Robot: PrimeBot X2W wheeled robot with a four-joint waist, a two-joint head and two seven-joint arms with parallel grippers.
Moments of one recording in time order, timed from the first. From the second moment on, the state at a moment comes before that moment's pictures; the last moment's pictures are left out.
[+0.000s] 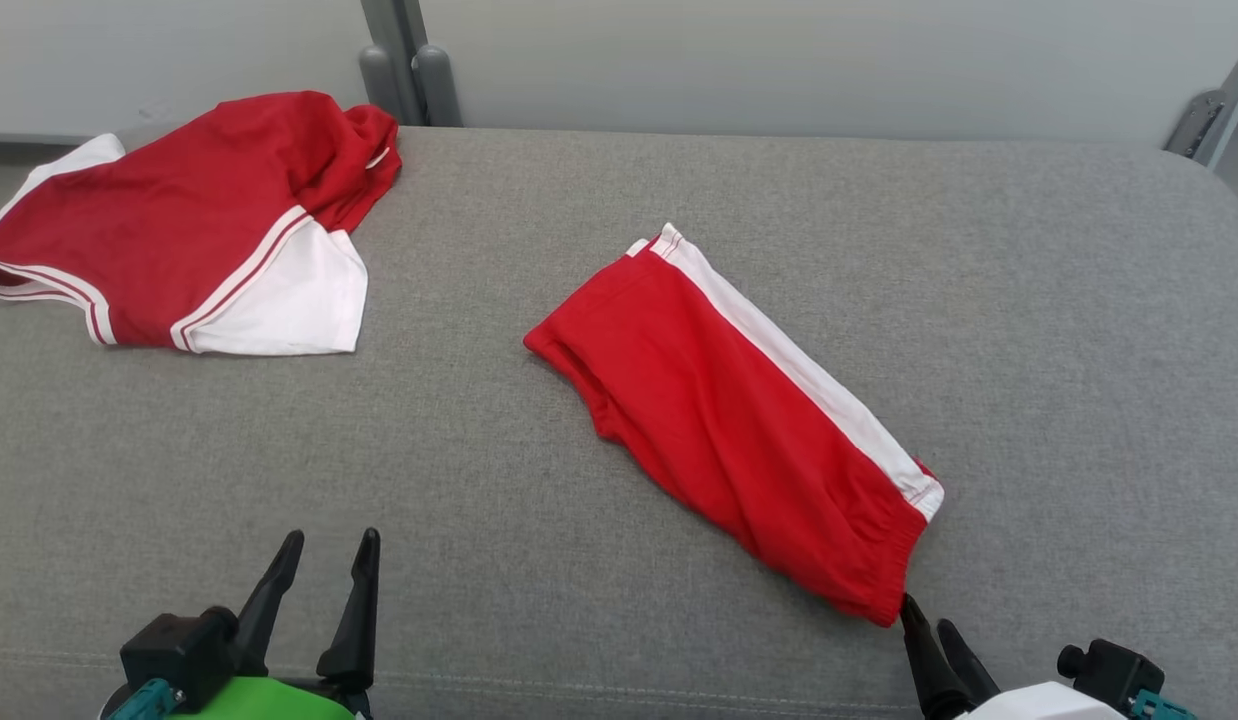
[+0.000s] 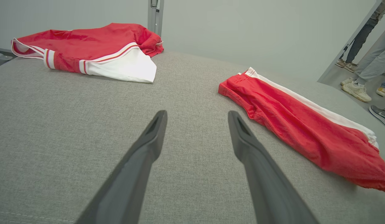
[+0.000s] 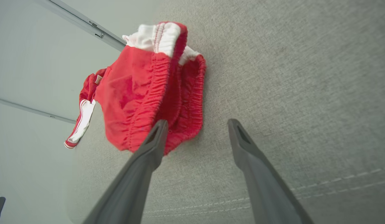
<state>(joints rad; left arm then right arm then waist) 0.09 0.36 -0.46 -0.05 -0.71 0.12 -0.25 0.18 -0.15 0.41 0.27 1.02 -0.01 -0.26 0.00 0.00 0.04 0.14</state>
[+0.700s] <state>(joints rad) 0.12 0.33 -0.40 -0.09 -0.66 0.12 -0.25 0.04 -0.13 0.41 0.45 1.02 0.11 -0.26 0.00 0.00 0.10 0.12</state>
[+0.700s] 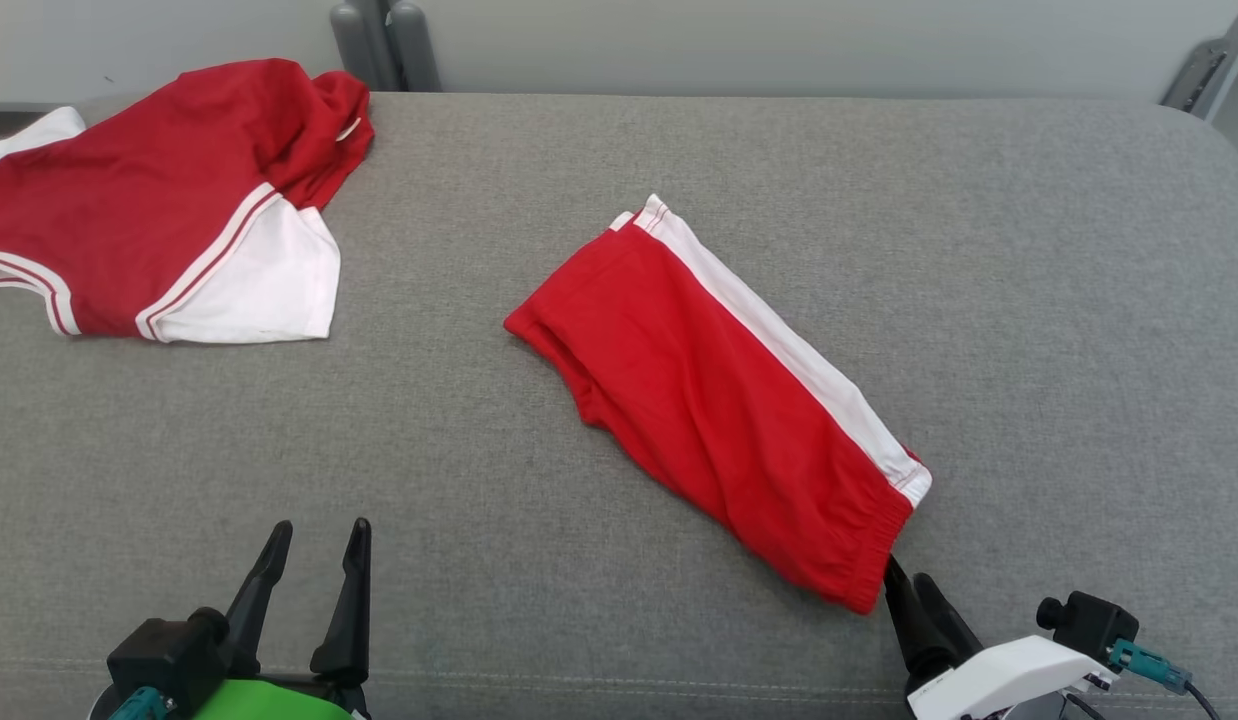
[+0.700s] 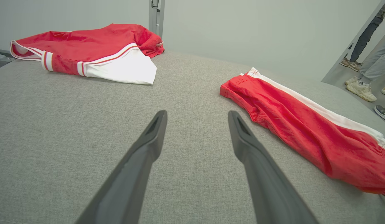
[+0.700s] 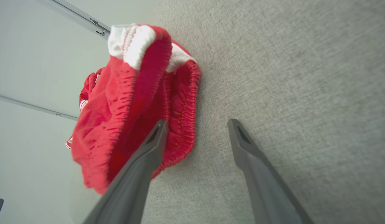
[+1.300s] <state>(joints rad) 0.12 0.33 -0.42 -0.09 -0.64 0.12 -0.25 -0.01 -0.10 0.43 0.46 1.01 0.12 -0.26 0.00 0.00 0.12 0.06</state>
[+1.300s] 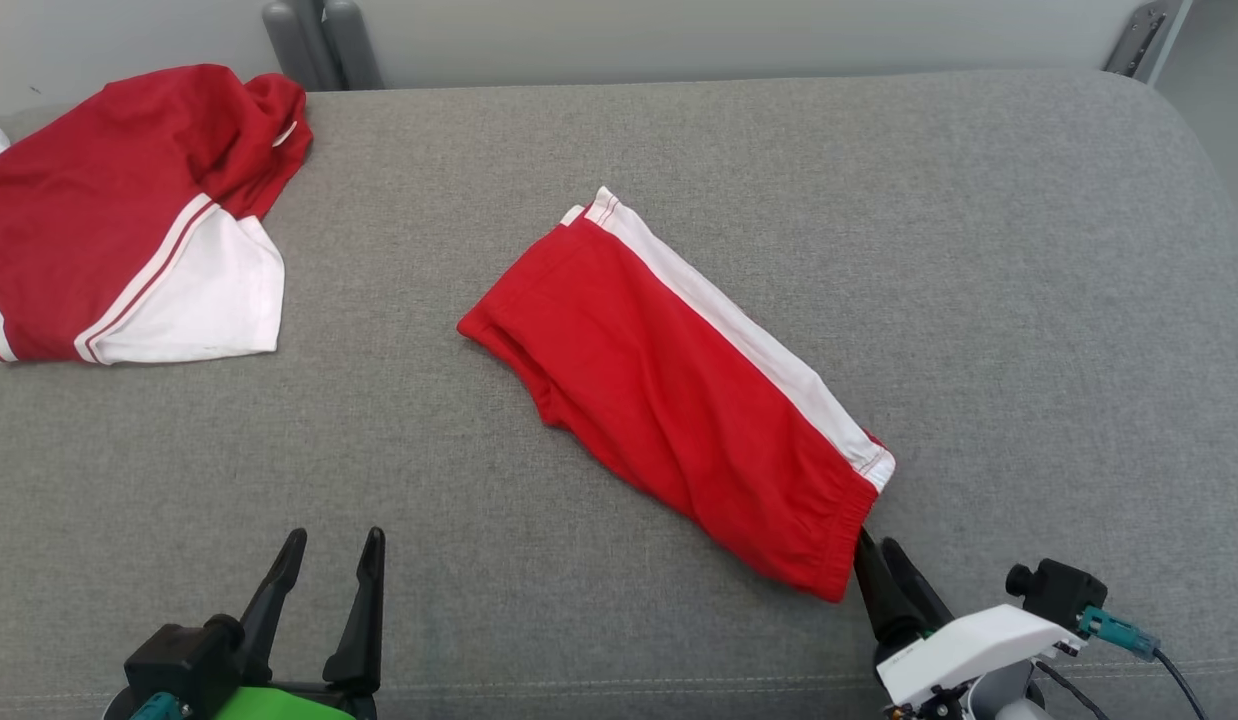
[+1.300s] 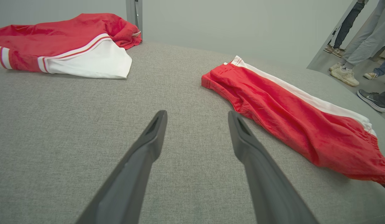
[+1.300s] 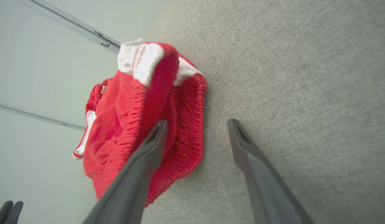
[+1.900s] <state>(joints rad) 0.15 0.33 -0.40 -0.08 -0.64 0.12 -0.25 -0.05 -0.12 0.52 0.34 1.03 0.12 -0.26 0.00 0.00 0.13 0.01</state>
